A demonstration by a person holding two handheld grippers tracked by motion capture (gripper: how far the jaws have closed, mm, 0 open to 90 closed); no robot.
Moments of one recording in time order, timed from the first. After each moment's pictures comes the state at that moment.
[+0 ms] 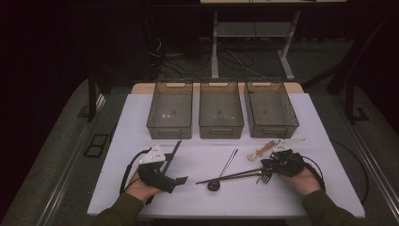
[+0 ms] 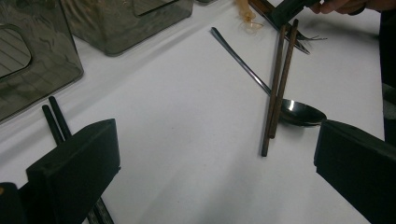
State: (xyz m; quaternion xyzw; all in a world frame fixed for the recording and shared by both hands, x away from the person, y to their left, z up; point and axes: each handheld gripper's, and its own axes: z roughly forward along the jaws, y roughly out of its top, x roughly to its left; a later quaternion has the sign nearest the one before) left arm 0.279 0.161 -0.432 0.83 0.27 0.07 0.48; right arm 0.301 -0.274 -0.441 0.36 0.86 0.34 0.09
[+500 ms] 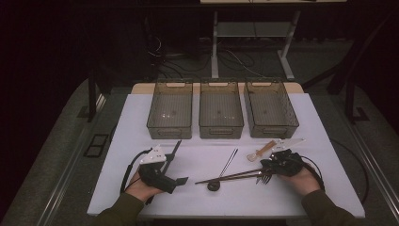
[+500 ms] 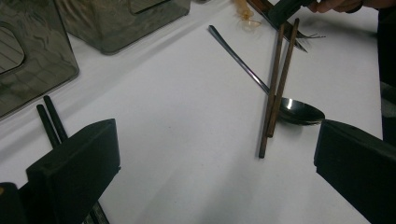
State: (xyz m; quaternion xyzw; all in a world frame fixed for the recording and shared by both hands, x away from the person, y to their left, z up) left arm 0.279 0.160 -0.433 0.83 0.27 0.06 0.48; right arm 0.303 -0.271 -0.443 0.36 0.87 0.33 0.09
